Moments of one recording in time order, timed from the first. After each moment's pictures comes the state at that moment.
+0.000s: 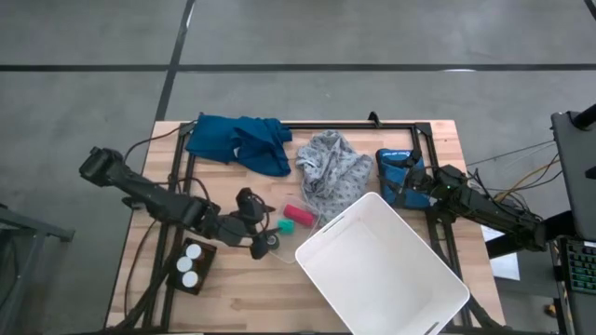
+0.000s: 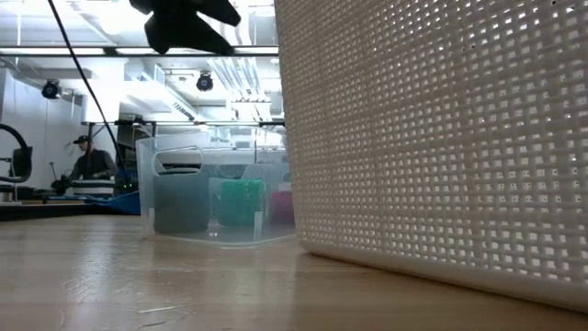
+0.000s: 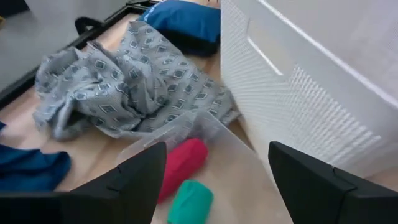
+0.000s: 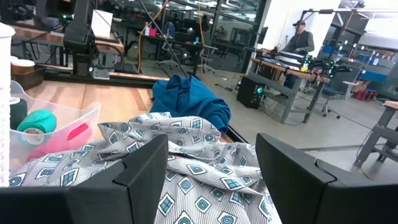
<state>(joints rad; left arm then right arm) -0.43 1.33 0.93 -0.26 -0.61 -0.47 -0.42 0.02 0.01 0.01 -0.02 -0.19</state>
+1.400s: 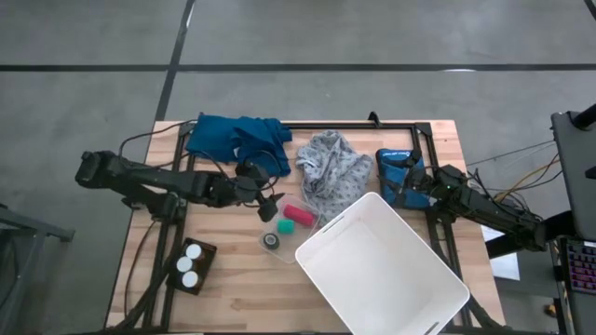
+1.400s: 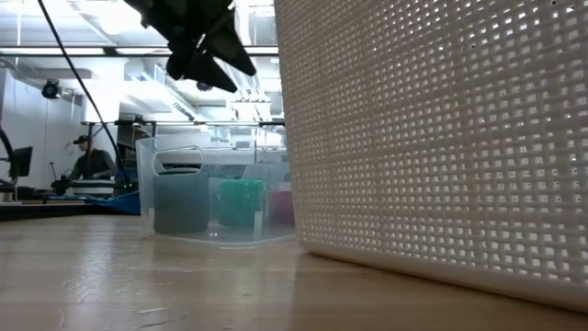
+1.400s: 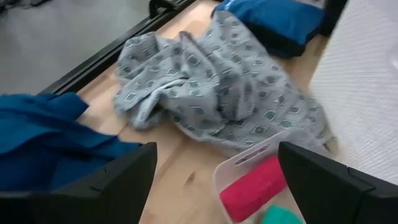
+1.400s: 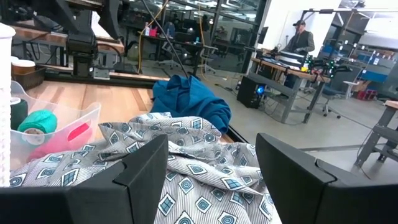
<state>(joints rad) -0.11 1.29 0.93 -0.34 -0.50 -0.42 -0.42 0.02 0.01 0.01 -0.02 -0.18</state>
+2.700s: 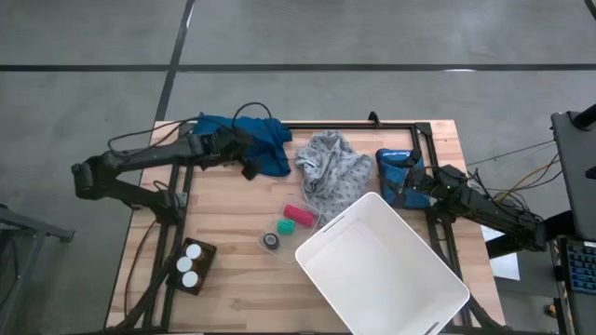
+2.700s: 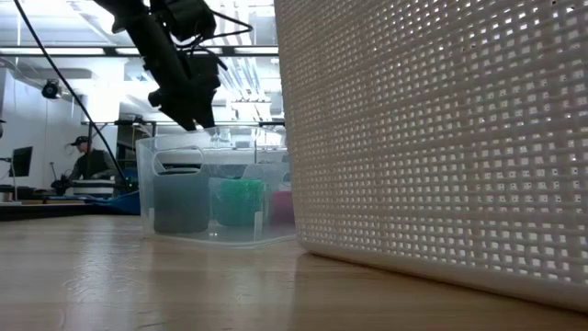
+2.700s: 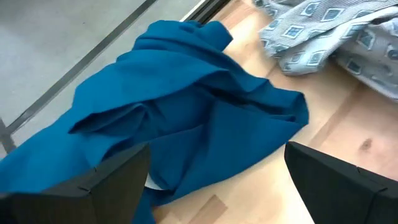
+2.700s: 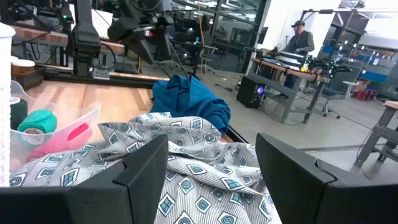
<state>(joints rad) 0.40 1.26 0.93 -0.62 -0.35 -0.18 -0.42 0.02 0.01 0.01 -0.02 -0.19</state>
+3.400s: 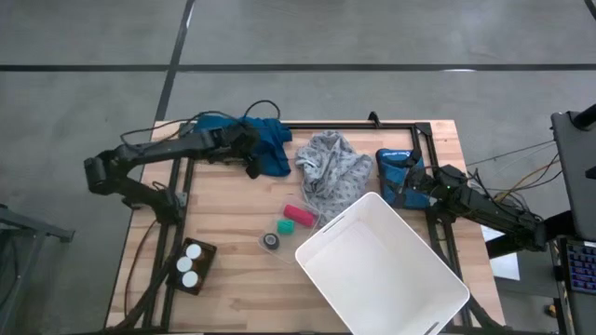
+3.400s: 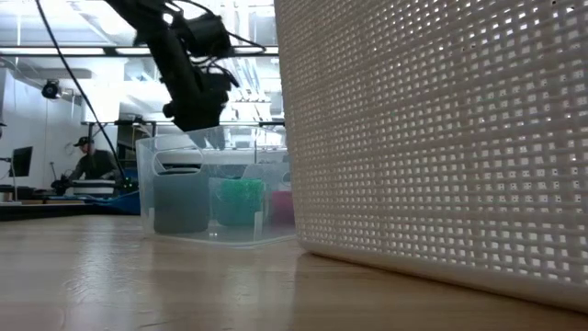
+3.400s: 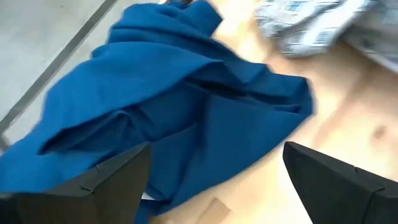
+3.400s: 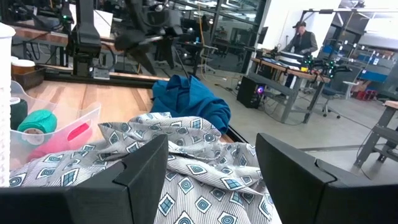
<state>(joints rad) 0.46 1.40 0.99 -0.64 -0.26 -0.09 -0.42 0.02 0.01 0.01 -0.02 -0.18</state>
